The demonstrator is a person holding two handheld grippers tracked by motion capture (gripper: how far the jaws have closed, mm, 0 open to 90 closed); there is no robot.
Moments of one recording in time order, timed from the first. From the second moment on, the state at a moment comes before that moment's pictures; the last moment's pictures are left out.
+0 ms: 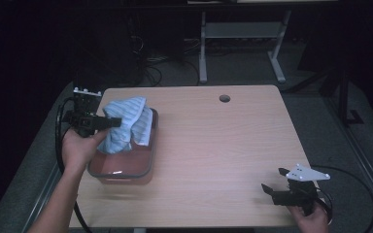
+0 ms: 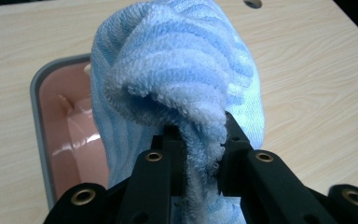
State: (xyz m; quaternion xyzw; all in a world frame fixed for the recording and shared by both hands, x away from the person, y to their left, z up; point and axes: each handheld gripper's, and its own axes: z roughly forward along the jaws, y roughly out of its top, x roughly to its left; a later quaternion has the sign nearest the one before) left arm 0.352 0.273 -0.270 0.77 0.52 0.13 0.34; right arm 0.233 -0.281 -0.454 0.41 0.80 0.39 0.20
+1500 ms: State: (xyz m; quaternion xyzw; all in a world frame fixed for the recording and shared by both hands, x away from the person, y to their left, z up) left arm 0.376 0.177 -0.256 0.81 0.46 0.10 0.36; right arm 0.234 -0.283 -0.453 0.40 0.79 0.40 0.20
